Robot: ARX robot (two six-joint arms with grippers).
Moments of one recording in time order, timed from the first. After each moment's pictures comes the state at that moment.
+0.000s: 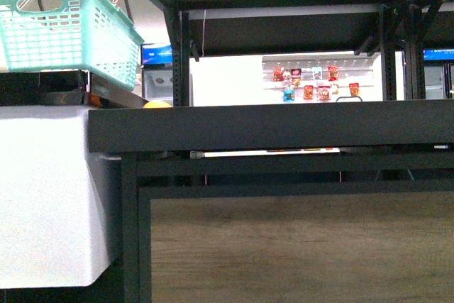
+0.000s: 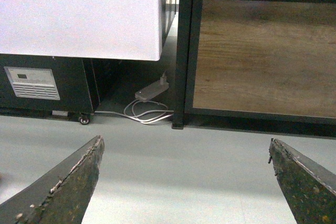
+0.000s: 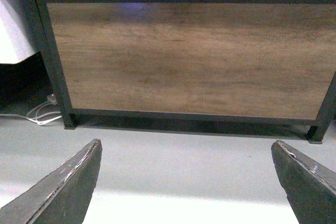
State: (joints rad) left arm 0.00 0.00 0.01 -0.01 0.00 0.00; right arm 0.00 0.00 0.02 0.00 0.00 0.00
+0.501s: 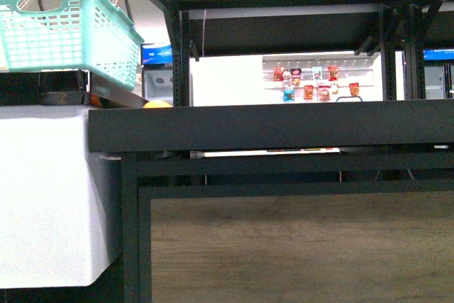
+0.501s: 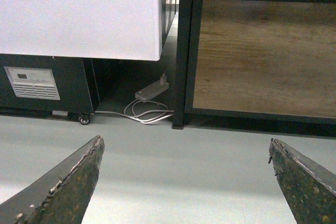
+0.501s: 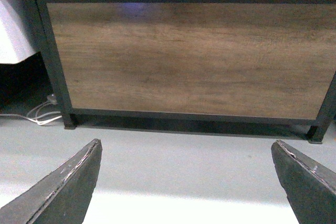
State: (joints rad) left arm 0.00 0.00 0.01 -0.01 0.00 0.00; right arm 0.00 0.00 0.02 0.00 0.00 0.00
